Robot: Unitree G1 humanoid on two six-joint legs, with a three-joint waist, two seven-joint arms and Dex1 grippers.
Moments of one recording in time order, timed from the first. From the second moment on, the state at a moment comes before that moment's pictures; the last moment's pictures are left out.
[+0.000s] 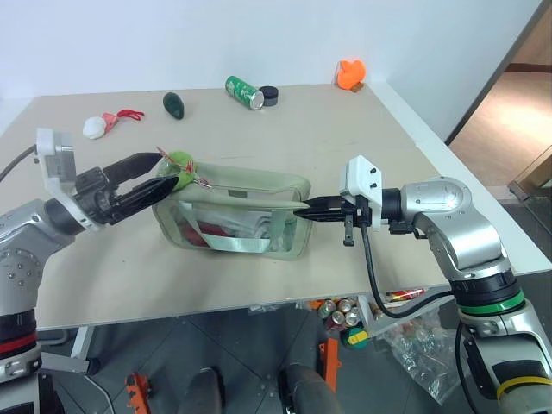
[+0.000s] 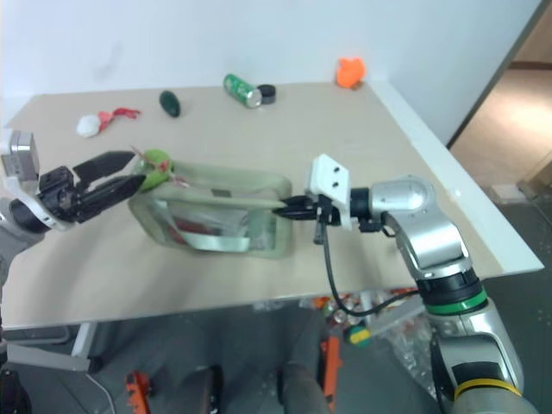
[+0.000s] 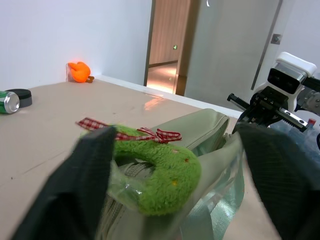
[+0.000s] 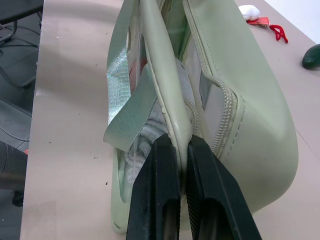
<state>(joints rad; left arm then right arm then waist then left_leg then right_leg) -0.40 0.72 0.38 -0.13 -0.89 0.59 -0.99 -0.70 -0.67 0.16 -0.10 0.29 0.38 1.16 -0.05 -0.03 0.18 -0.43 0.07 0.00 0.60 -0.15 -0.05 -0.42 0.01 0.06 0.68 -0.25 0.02</state>
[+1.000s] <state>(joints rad) -0.21 0.77 0.39 0.00 -0.75 0.52 -1.04 -0.70 -0.67 0.16 -0.10 0.28 0.39 1.16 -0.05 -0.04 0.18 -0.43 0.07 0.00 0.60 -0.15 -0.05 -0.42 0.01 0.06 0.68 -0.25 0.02</state>
